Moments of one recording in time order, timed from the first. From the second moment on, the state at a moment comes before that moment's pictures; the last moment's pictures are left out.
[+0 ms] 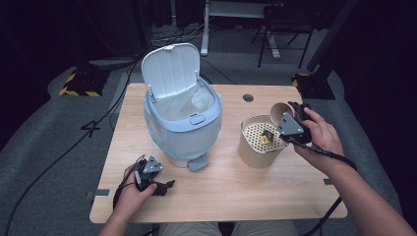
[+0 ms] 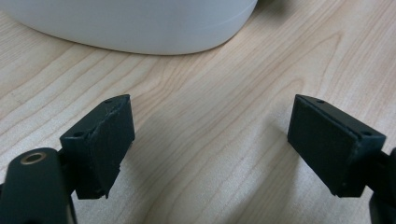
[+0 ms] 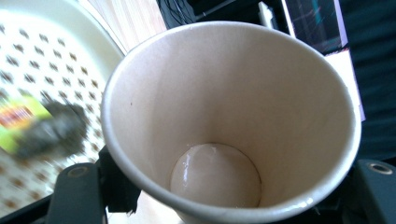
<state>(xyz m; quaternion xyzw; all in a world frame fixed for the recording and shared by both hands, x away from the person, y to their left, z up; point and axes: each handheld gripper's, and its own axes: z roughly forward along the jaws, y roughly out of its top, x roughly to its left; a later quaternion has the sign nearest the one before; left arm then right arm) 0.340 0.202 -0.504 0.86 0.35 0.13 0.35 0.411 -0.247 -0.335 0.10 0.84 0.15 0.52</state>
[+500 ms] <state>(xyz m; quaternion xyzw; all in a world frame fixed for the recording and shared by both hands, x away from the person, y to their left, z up) 0.342 0.201 -0.504 0.86 0.35 0.13 0.35 0.420 -0.266 -0.325 0.37 0.80 0.36 0.30</state>
